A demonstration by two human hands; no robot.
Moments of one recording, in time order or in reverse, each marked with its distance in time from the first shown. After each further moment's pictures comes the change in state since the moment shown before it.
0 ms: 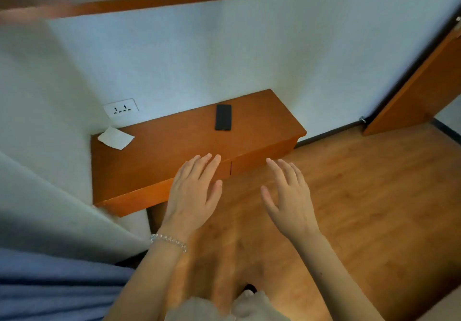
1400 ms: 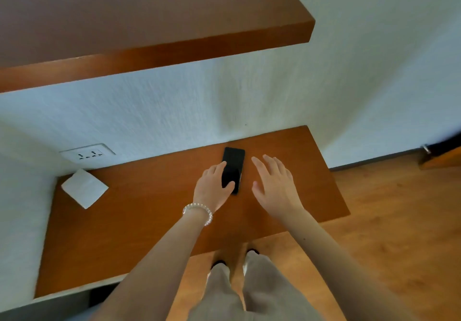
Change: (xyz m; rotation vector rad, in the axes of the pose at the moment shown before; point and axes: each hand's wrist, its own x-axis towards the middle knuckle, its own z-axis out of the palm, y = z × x) left_hand 0.363 -0.096 0.210 -0.215 -0.265 -0.428; right_hand 0.408 0.057 0.145 -0.128 -0.401 -0.228
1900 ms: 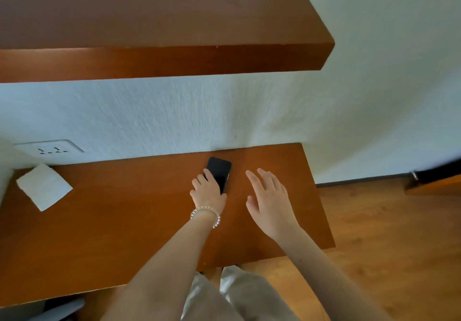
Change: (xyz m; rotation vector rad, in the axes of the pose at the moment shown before) left_hand 0.067 0.025 0.075 0.274 -0.013 -0.404; right_hand 0.037 0.045 0.007 -0.087 -0.065 -0.066
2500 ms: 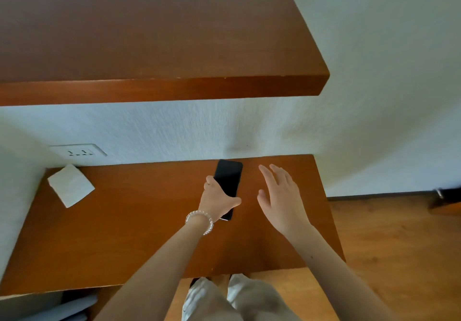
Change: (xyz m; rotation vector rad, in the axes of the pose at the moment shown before) left_hand -0.014 -0.013 -0.052 -0.710 -0.195 -0.058; right_hand 0.021 0.001 -0.026 0.026 0.088 -0.027
